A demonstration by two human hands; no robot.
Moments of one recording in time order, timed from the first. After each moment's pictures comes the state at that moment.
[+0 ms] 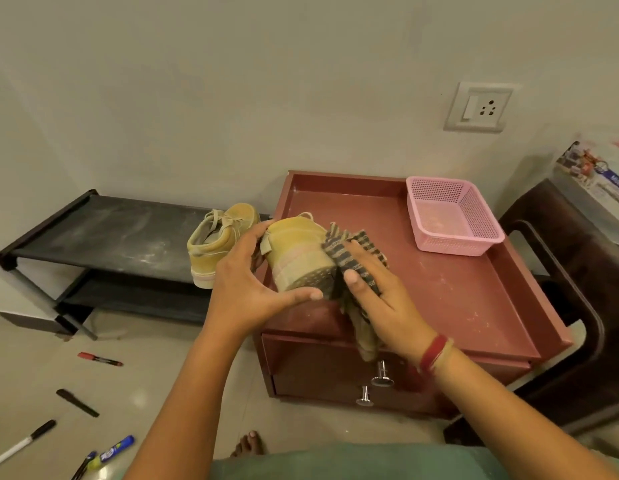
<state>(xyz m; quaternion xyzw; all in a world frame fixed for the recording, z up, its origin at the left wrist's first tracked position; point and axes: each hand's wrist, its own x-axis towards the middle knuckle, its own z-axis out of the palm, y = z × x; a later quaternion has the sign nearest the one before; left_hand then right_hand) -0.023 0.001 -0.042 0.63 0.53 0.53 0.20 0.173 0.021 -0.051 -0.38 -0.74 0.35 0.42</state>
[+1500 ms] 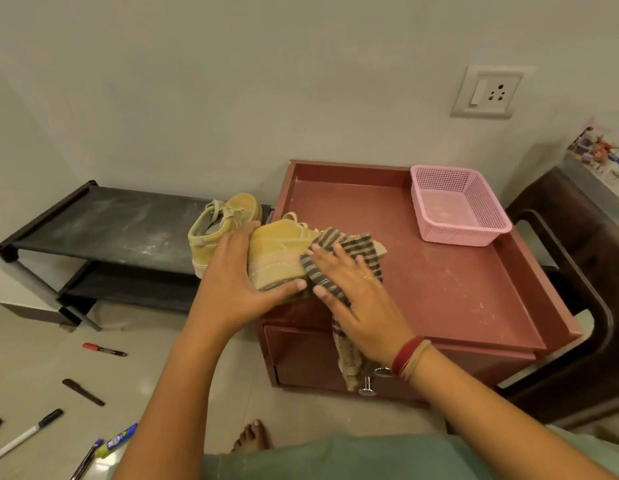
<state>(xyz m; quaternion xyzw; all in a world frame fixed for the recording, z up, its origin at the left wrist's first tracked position) -0.046 0.004 -0.060 0.66 0.64 0.38 0.11 0.157 0.025 -0.078 -0.41 -0.85 0.19 0.26</state>
